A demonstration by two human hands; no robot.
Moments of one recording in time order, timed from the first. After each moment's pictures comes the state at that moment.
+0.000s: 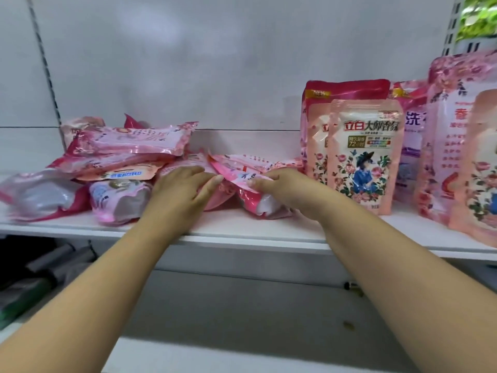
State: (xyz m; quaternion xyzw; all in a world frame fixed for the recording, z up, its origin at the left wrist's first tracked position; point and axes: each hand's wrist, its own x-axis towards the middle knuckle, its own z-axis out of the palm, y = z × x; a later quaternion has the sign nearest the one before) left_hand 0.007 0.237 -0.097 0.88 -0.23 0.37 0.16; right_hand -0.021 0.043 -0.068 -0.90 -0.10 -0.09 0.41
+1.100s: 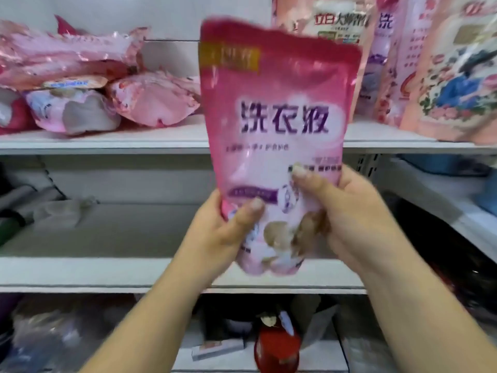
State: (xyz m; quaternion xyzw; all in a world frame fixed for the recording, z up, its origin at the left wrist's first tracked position) left_hand -0.142 0.166 -0.195 0.67 -0.25 0.06 0.70; right_hand -0.188 0.027 -0.155 -0.64 -0.04 -0.14 0.75
